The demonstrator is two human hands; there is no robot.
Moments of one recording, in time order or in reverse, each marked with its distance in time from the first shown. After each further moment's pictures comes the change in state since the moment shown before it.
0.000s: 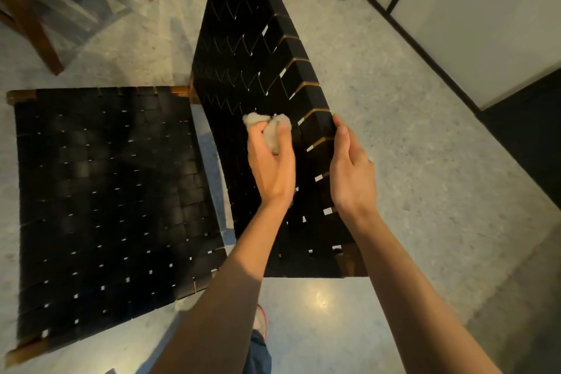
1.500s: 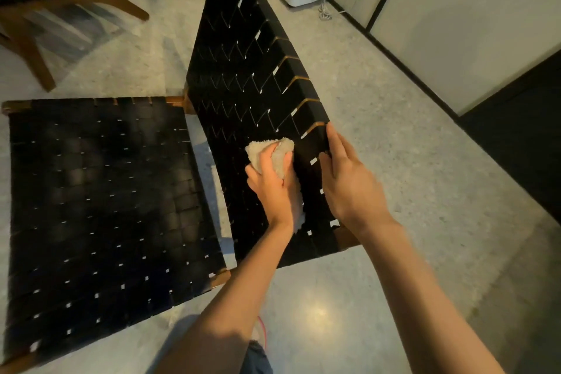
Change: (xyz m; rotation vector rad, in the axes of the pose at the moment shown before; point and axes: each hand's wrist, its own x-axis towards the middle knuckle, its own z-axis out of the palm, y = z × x) left_hand -0.058 -0.008 -0.015 0.015 0.054 -0.070; right_hand -0.043 0.009 -0.022 -0.634 -0.161 -0.240
